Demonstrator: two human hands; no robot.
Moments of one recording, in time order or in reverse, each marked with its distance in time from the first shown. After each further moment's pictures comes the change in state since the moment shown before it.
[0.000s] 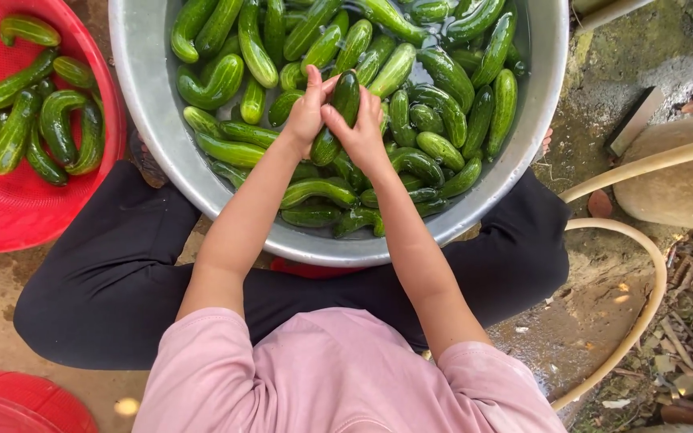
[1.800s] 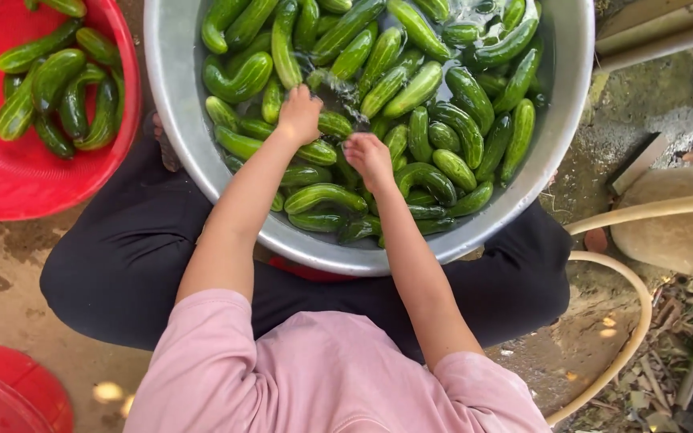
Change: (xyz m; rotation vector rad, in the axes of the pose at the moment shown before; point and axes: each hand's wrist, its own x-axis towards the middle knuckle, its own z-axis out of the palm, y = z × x) left_hand 0.088 -0.113 -0.120 1.608 0.104 0.084; right_hand -0.014 0.117 0.062 0.564 -0.001 0.789
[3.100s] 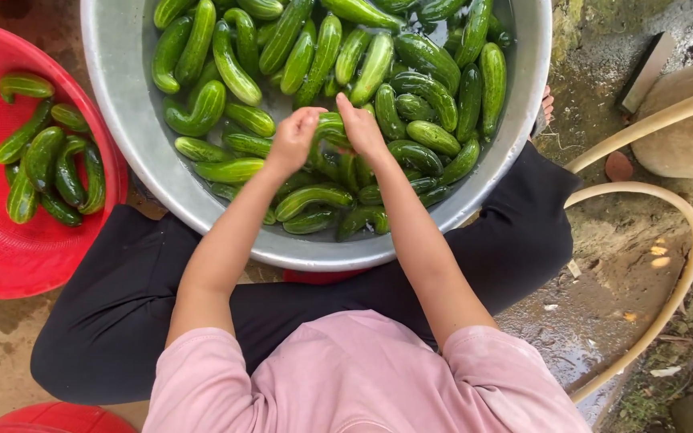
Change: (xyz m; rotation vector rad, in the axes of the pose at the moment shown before) left_hand -0.063 0.081 -0.040 -1.019 0.292 0.227; right_hand -0.069 -0.109 -0.024 -0.537 -0.077 -0.330
